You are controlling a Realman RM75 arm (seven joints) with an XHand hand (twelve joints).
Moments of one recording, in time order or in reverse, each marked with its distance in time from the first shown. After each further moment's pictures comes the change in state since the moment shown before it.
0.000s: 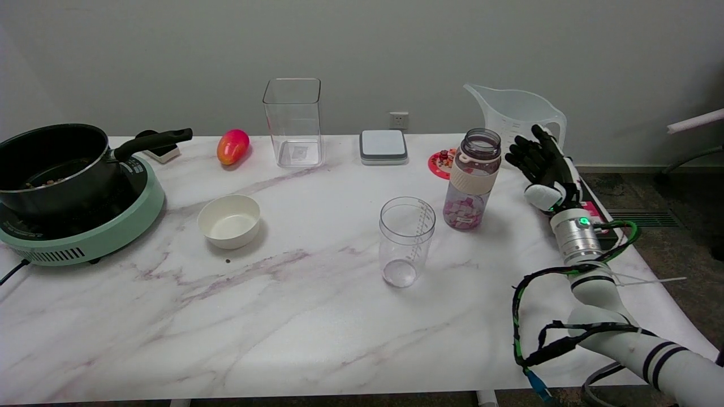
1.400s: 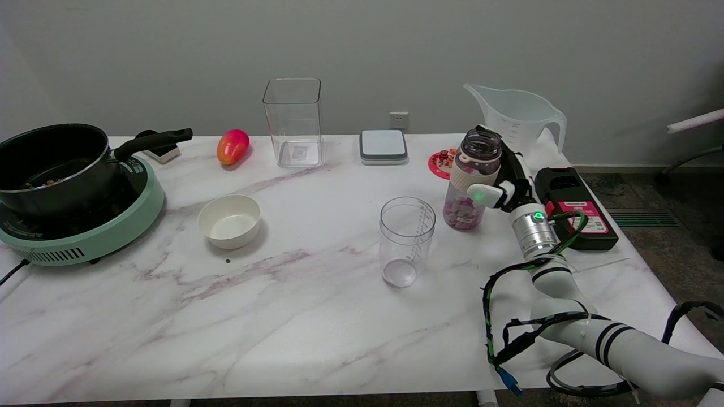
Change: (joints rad) arm 0.201 -0.092 -0.155 -0.213 -0.164 0.020 0.136
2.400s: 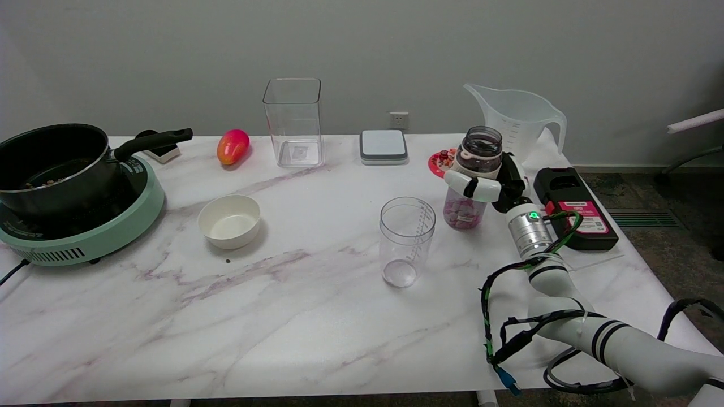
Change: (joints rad) arm 0.020 -0.009 -0.010 -0.024 -0.011 -0.023 0.005
